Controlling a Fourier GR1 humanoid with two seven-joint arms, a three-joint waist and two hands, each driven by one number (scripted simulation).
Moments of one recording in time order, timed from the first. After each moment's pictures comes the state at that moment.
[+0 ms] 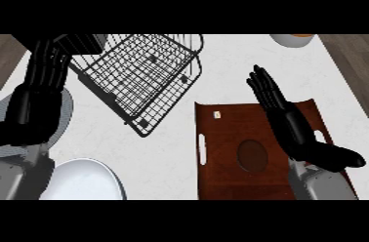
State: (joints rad) left arm -0.25 0.37 -0.07 -1.65 0.37 0.24 -0.09; right arm -0.21 -0.22 0.23 -1.63 -0.20 0.02 -0.14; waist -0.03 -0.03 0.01
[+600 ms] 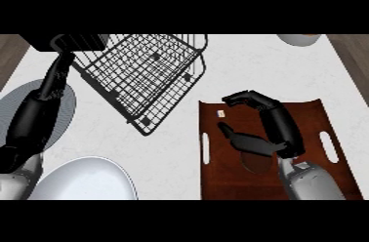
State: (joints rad) left arm -0.22 0.52 -0.20 -1.68 0.09 0.20 -0.13; right arm -0.24 -0.19 0.28 -1.60 -0.05 -0.10 -0.02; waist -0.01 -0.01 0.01
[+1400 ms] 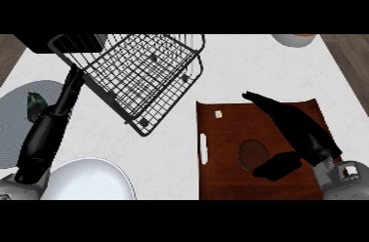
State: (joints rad) left arm -0.14 0.51 -0.25 -1.70 -0.01 0.22 -0.09; right arm -0.32 -0.56 0.45 -1.80 0.23 0.15 0.54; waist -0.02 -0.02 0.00
